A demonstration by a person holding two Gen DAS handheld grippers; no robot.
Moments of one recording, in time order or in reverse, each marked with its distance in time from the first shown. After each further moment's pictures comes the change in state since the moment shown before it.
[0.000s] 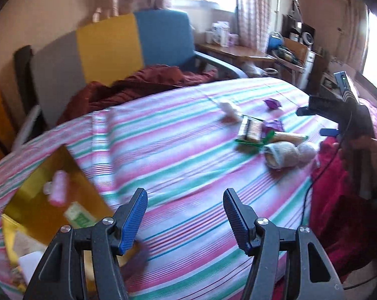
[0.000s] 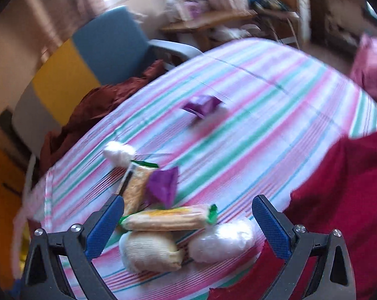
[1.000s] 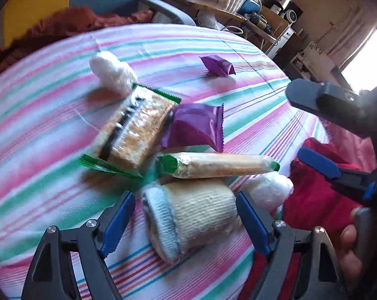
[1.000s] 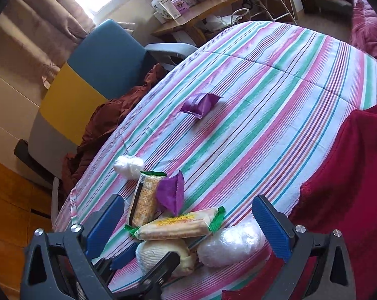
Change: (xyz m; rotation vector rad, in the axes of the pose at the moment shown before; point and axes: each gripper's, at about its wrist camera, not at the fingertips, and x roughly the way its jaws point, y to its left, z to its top) left arm 0.186 -0.139 0.070 -0.096 0.310 -0.333; right arm 0.007 -0.014 0.006 0.104 0.027 0.139
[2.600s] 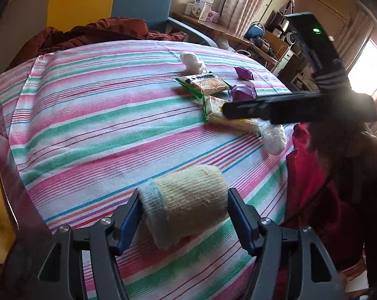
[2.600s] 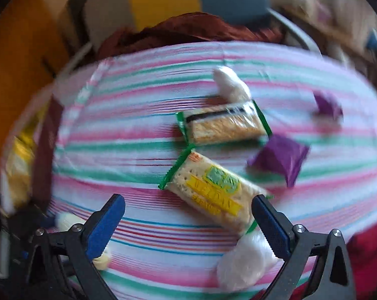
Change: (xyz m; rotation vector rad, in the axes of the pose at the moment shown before) left arm -0.102 0.095 -0.132 -0.010 -0.171 0.033; right arm 0.067 0.124 -0.091 -0.871 0.287 -0.057
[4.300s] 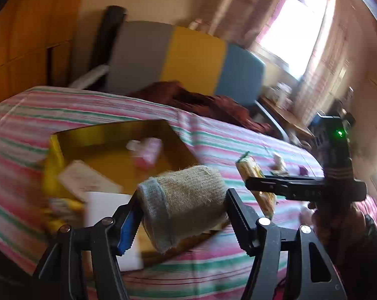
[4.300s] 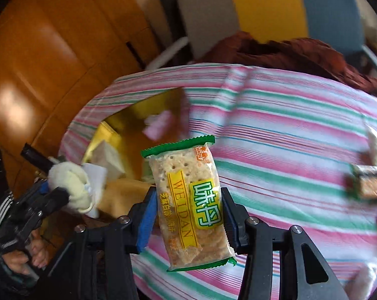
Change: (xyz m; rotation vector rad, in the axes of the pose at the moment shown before) left arm -0.222 0.132 -0.060 -0.359 -0.413 0.324; right arm -0.029 0.201 0.033 -0.165 -0.085 0.461
